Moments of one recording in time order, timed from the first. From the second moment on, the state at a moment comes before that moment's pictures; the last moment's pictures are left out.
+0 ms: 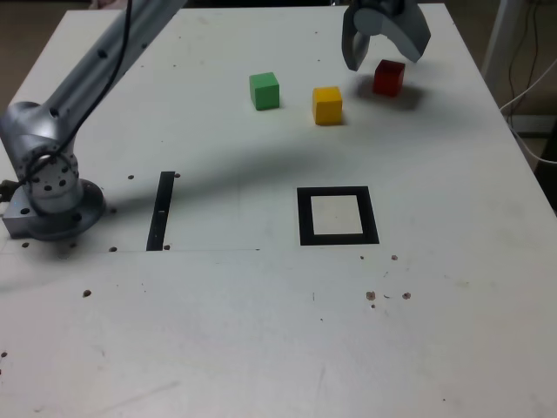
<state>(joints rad) 0.54 2.51 -2.48 1.47 0.12 0.98</state>
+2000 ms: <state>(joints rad) 0.50 2.57 -2.53 1.46 0.13 0.95</state>
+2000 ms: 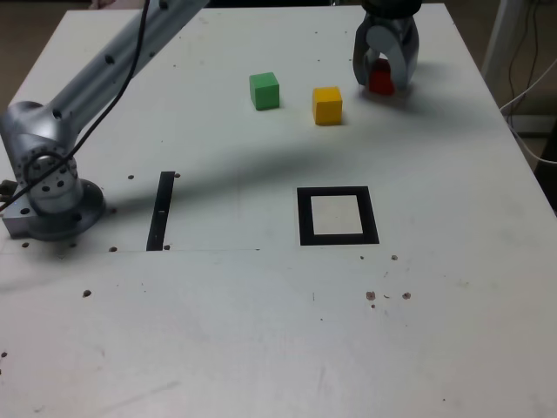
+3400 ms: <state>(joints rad) 0.09 2.03 -1.67 1.22 0.01 0.26</state>
